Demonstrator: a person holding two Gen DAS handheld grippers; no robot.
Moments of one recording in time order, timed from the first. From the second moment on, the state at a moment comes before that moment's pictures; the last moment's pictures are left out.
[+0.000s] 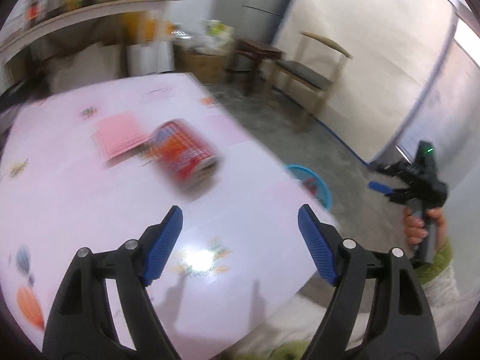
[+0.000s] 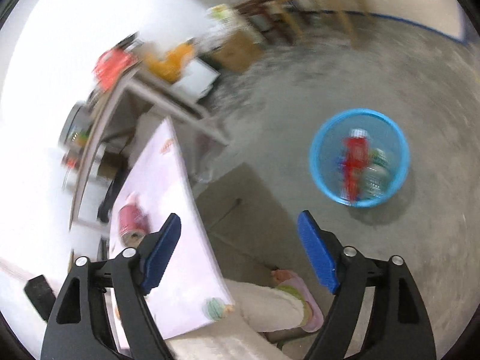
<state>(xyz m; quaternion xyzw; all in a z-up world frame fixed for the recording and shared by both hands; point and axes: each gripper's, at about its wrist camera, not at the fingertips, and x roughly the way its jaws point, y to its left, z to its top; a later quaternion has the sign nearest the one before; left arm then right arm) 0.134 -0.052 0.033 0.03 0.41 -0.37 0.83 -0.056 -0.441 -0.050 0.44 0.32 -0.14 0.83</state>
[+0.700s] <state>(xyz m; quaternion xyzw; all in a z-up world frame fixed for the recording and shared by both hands) 0.159 0.048 -0.028 -0.11 0.44 -0.27 0.85 0.206 -0.231 -0.026 0.16 0.49 0.02 0.86</state>
